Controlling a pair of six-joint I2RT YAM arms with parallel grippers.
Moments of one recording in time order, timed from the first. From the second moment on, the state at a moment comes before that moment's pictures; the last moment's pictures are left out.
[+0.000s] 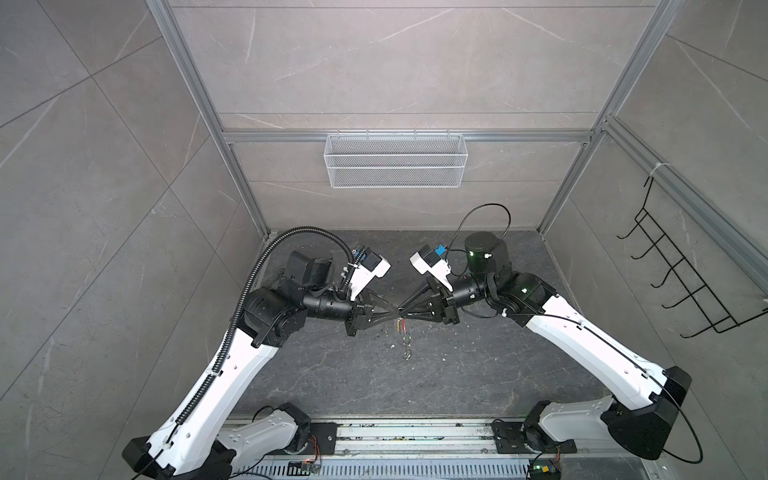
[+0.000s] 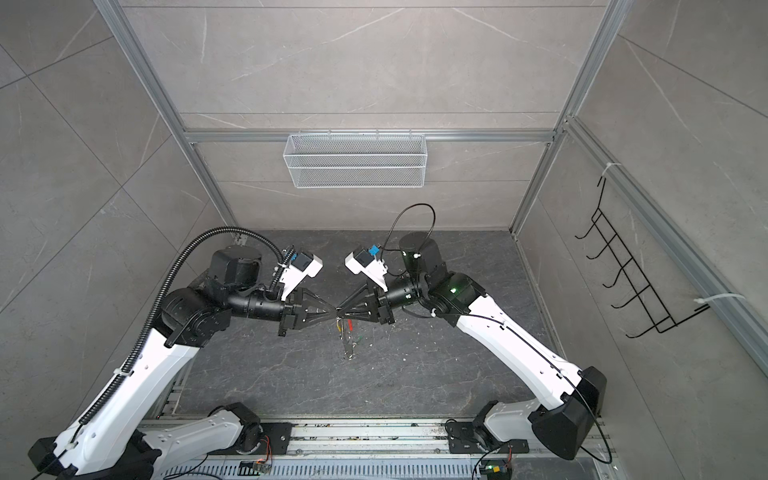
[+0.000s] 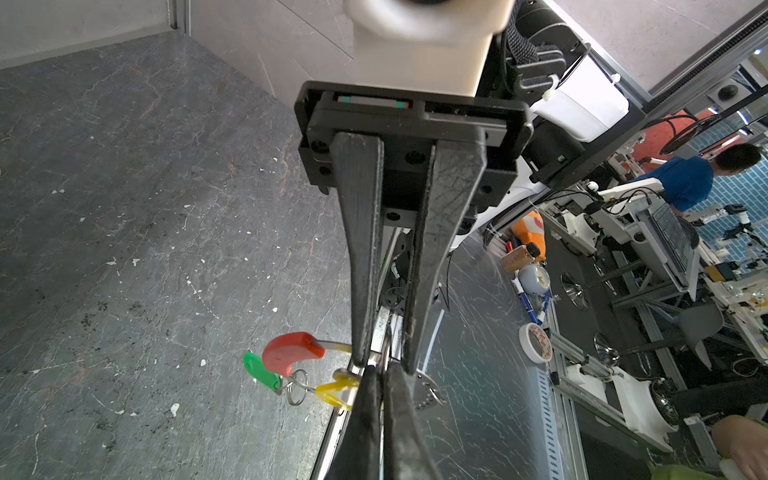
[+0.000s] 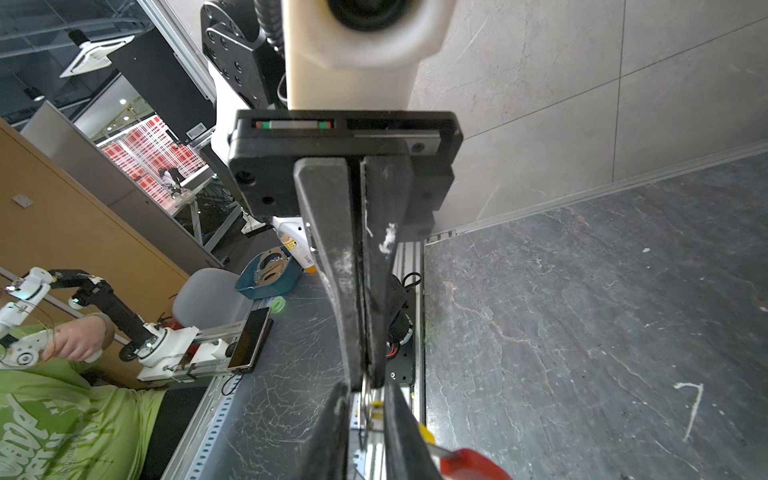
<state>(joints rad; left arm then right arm) -0.60 1.09 1.44 -0.94 0.85 -0.05 0.71 1.35 1.40 -0.45 -1.08 0.07</state>
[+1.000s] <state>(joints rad) -0.60 0.79 1.10 -0.57 0.58 -0.23 0.71 1.27 1.38 -0.39 -0.94 0.11</state>
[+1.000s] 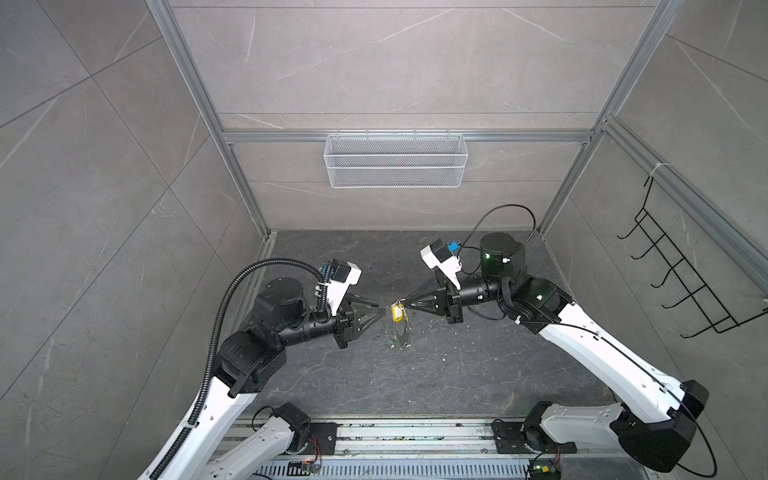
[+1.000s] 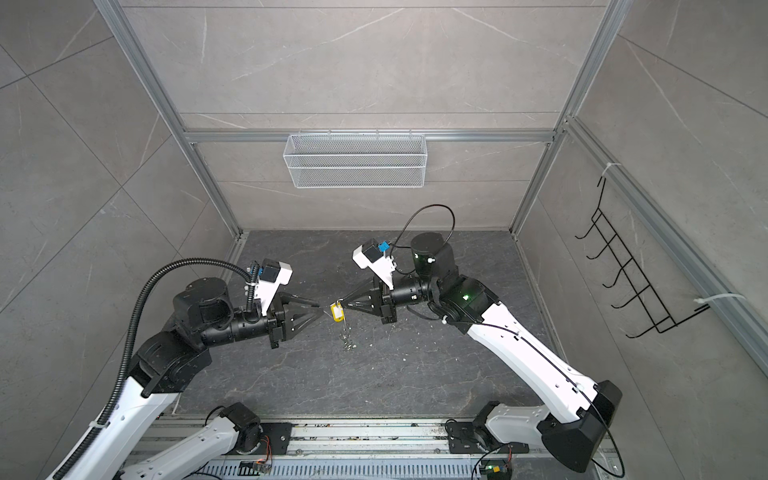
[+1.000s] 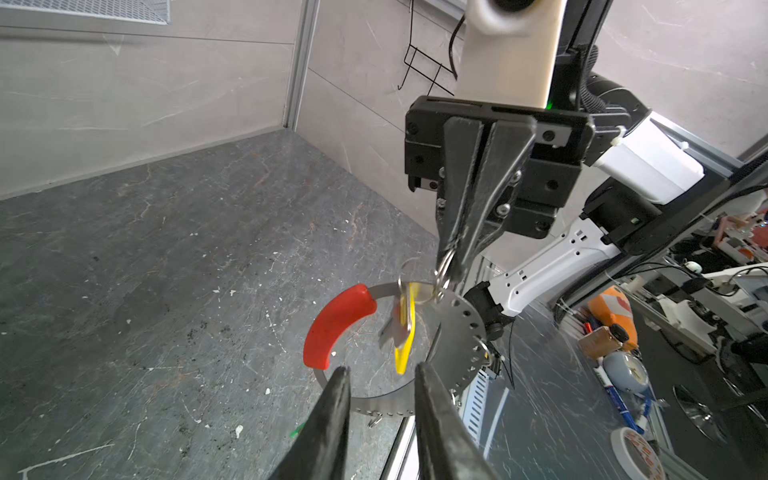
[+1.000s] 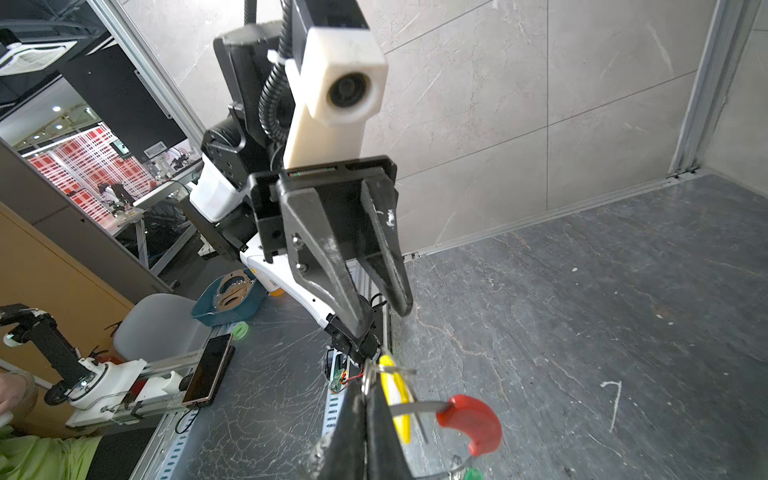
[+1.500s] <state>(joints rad) -0.61 0.79 0.97 -0.27 0.62 -0.26 0.71 1.27 1.38 -0.36 -0.93 0.16</state>
